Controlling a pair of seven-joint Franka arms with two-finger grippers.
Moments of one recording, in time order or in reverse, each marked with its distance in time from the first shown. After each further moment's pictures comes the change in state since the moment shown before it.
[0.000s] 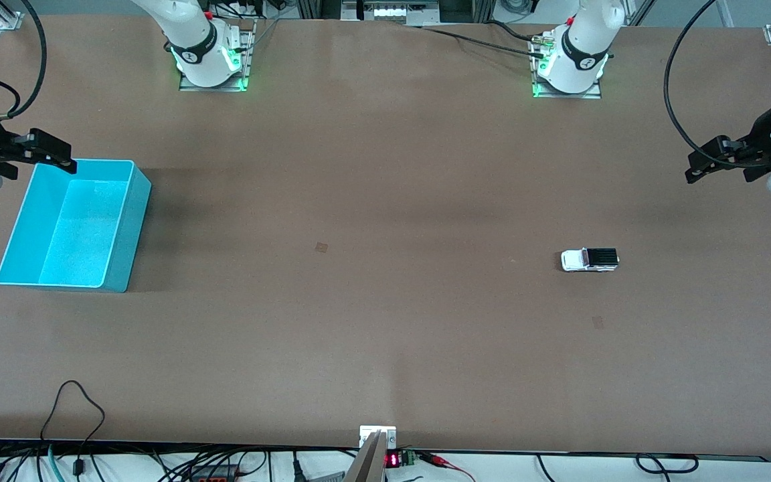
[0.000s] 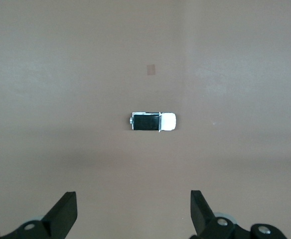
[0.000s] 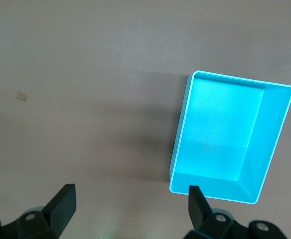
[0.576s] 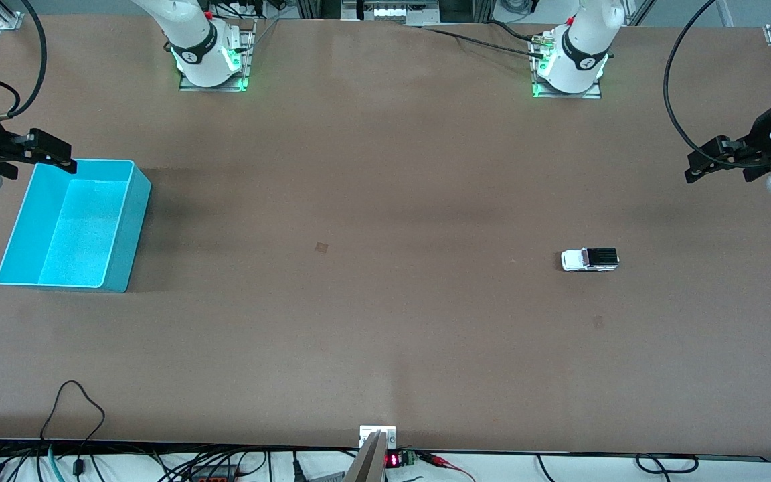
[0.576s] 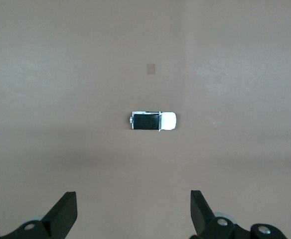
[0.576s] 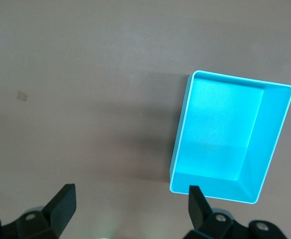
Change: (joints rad) left arm 0.000 -0.001 0.000 -0.005 0.000 0.001 0.000; right arm 0.000 0.000 0.000 0.000 0.000 0.000 0.000
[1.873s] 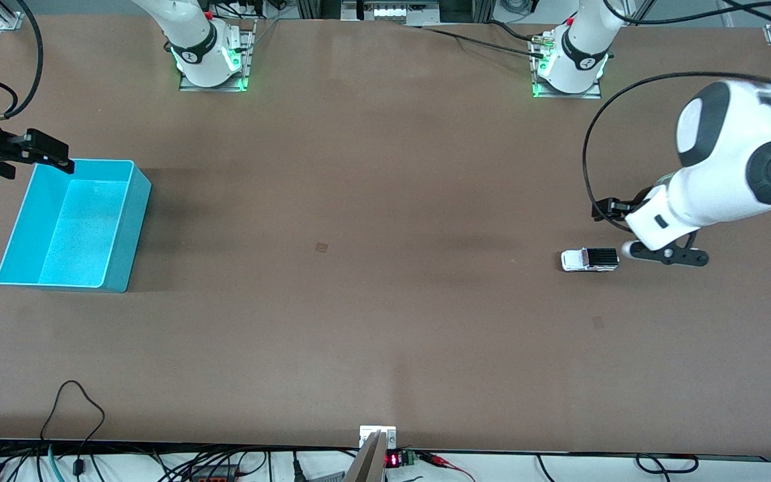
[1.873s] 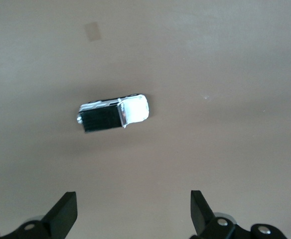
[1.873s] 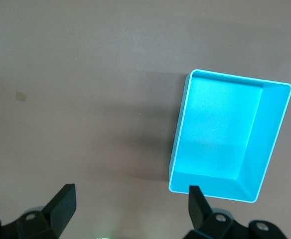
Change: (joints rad) left arm -0.101 0.250 -0.029 -0.126 -0.002 0.171 0.089; right arm -0.007 0.000 -0.001 -0.001 0.000 -0.001 0.000
